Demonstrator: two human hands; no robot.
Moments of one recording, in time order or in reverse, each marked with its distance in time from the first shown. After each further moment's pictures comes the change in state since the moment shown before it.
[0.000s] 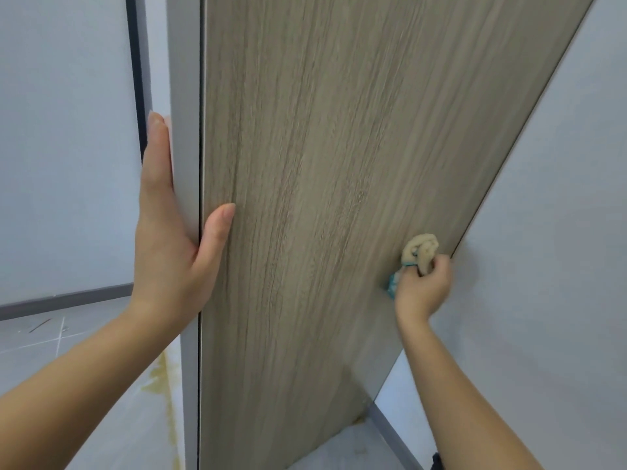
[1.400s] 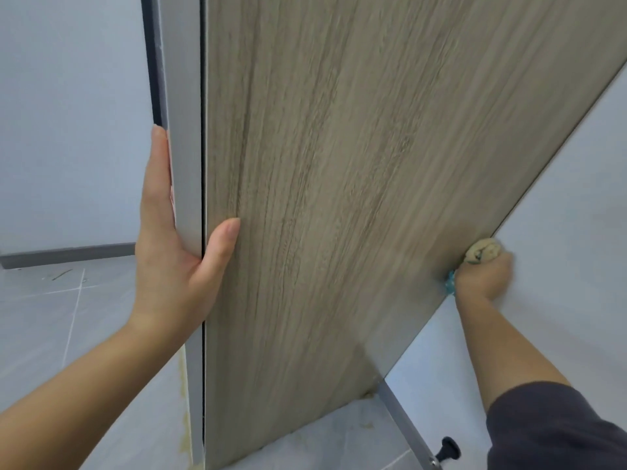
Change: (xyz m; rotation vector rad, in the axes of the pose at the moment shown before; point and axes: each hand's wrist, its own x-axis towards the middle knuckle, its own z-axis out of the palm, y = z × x) left_hand -0.063 -0.035 0.009 0.039 0.047 -0.144; right_hand 0.081 0.122 0.016 -0.369 -0.048 0.178
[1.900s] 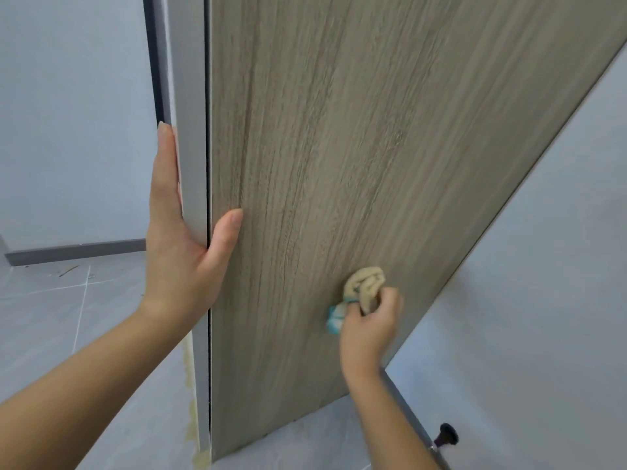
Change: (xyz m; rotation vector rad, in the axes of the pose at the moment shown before) left_hand 0.000 0.005 0.000 0.003 -0.019 -0.035; right_hand -0.249 -0.037 -0.046 0.379 -0.277 -0.209
